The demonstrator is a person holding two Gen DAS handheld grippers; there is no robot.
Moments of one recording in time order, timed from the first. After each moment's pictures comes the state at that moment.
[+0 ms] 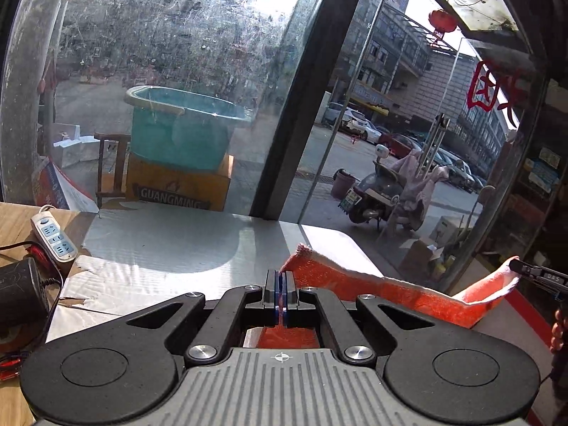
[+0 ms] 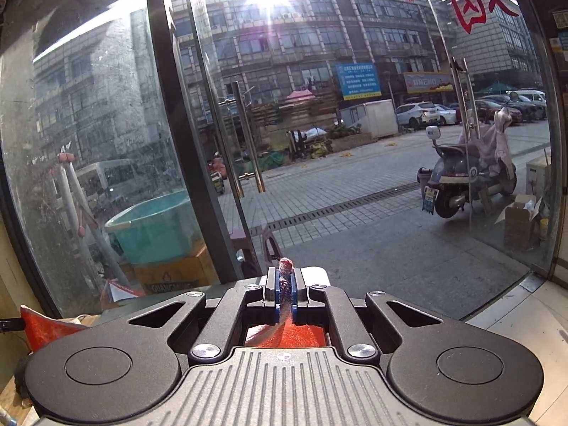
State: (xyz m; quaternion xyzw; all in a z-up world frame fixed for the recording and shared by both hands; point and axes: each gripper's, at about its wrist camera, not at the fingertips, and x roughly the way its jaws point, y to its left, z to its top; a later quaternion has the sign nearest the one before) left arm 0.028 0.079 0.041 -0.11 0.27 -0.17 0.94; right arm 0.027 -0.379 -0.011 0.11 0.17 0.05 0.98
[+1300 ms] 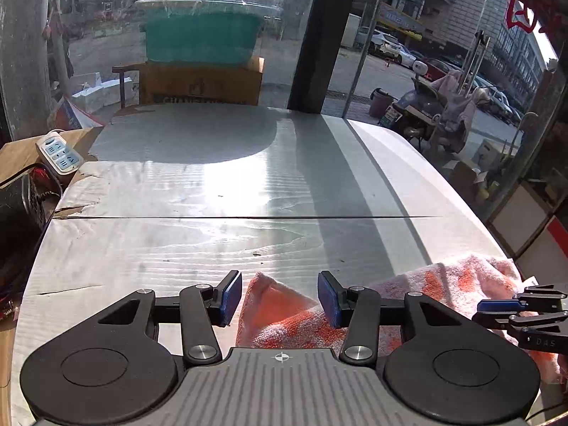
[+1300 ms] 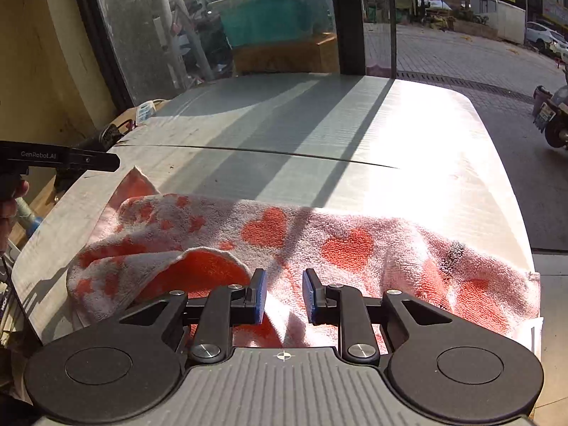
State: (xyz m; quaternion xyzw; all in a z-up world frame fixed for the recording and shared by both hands) left arm 0.084 0.059 -0.068 -0.05 0.40 -0.14 0.90; right arm 0.066 -0.250 -0.148 -0.02 0.41 0.26 0.88
